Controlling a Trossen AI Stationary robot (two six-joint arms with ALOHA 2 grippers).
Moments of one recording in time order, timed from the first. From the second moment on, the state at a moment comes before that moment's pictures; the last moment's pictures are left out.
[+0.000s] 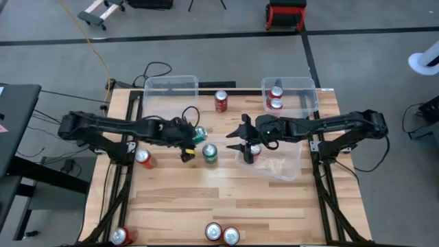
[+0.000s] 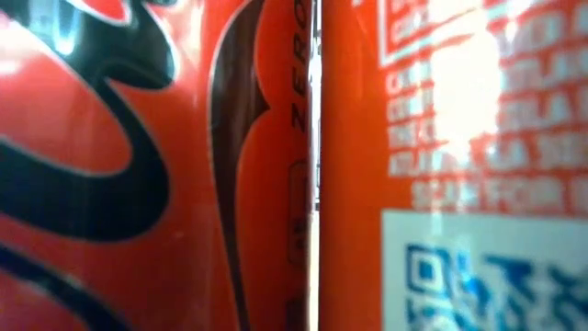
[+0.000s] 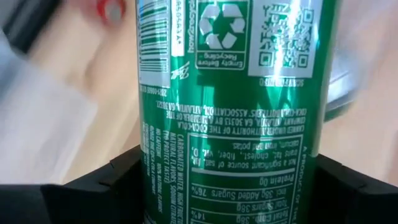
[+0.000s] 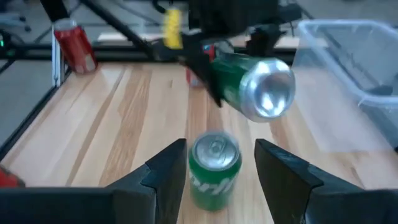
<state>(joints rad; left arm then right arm) -0.01 1.32 1.03 -0.68 -0.34 -0.30 -0.01 1.36 0.98 0.00 0.00 -0.02</state>
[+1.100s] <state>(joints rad) -0.20 1.49 1.31 -0.75 -0.47 -0.24 0.00 1.54 0.98 0.40 -0.13 0.06</state>
